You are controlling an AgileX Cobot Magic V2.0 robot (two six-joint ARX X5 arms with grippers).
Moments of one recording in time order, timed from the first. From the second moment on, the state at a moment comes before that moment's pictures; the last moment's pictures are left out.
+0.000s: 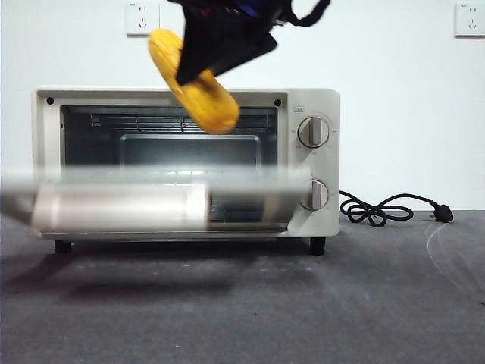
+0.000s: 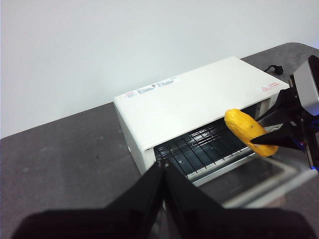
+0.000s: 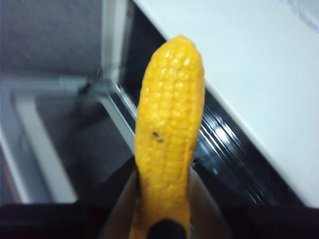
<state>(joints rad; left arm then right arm) -0.73 0.56 1.39 -1.14 -0.42 -0.01 0.88 1.50 1.18 -0.21 0.07 -0.33</state>
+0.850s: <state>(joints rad) -0.73 0.56 1.39 -1.15 -0.42 -0.01 0.91 1.61 1.18 -0.10 0.02 -0.42</state>
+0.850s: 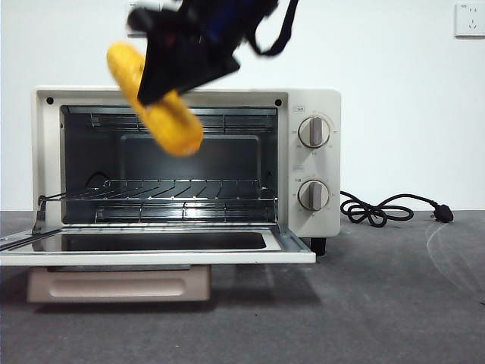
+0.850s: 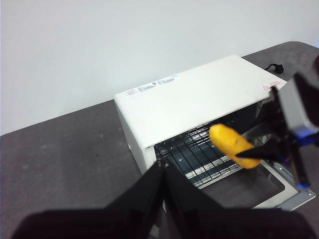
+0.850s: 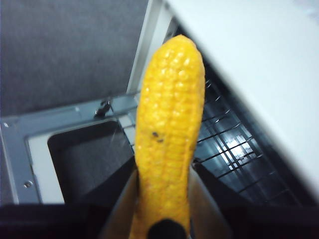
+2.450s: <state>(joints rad) -0.73 0.54 1.39 -1.16 -0.42 -0.02 0.95 1.85 1.19 0.21 0.39 -0.89</state>
